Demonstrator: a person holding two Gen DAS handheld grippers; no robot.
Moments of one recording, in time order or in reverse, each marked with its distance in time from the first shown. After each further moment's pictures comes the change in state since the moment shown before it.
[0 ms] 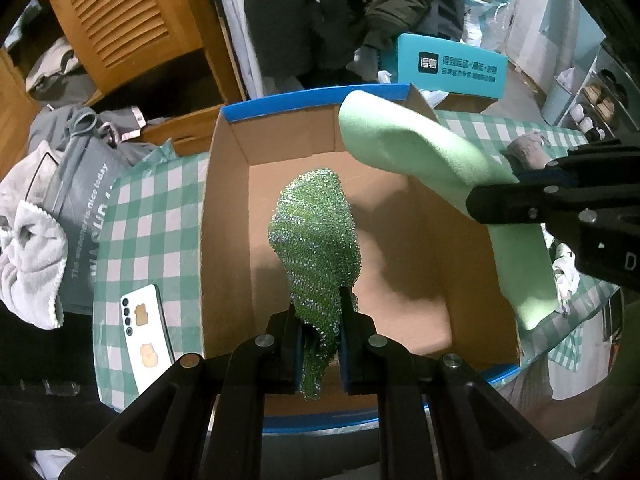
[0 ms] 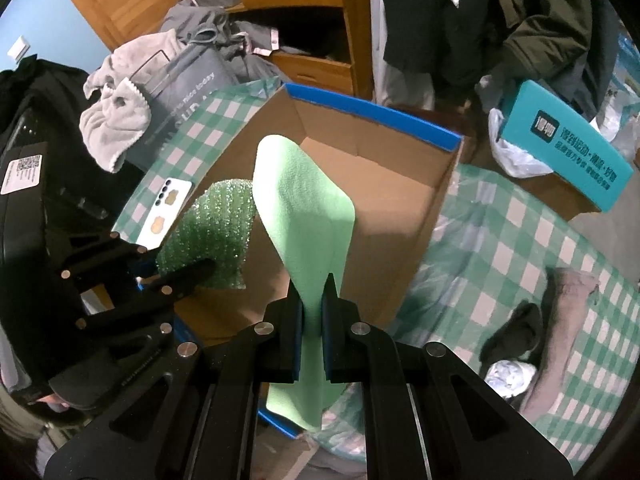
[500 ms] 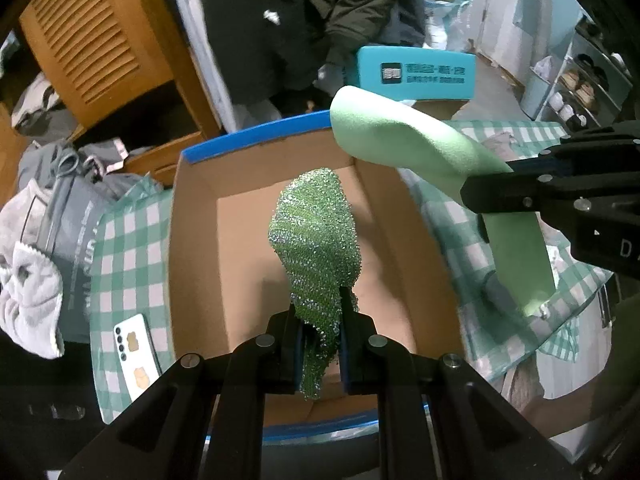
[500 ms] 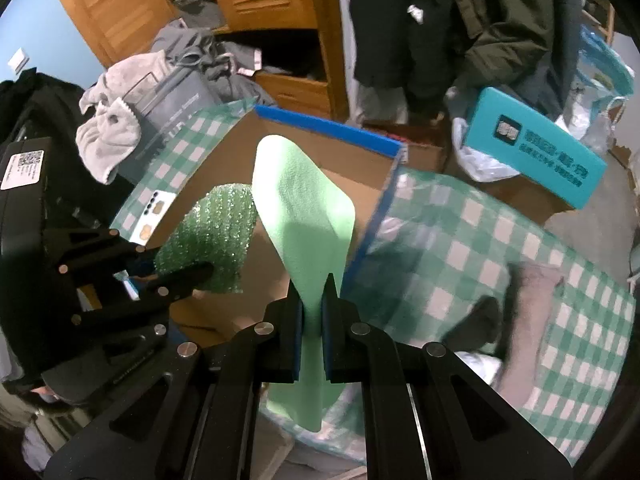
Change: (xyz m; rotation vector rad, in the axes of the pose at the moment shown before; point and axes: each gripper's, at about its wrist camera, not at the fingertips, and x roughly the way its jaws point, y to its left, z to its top) left arm -0.015 -0.038 0.014 0.076 -0.041 -0.014; right arm -0.039 -0.031 -0.017 0.005 -0.068 -0.038
